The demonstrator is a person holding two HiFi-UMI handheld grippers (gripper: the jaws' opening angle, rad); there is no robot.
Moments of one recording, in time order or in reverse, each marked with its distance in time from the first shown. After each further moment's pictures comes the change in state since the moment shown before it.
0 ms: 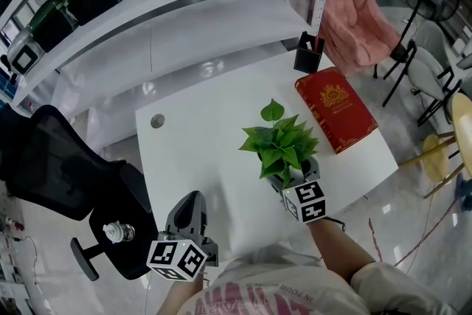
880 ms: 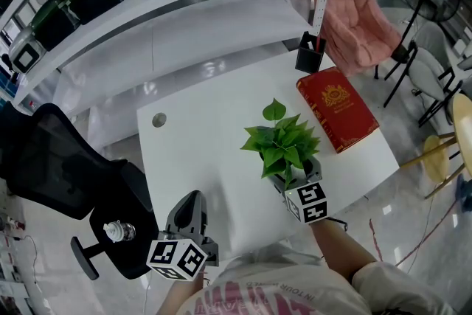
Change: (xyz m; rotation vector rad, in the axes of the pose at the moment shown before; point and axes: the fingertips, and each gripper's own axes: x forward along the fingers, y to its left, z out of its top) left arm -0.004 0.003 -0.001 -0.005 -0.004 0.001; right arm -0.002 0.000 -0.006 -0.025 -0.007 -0.008
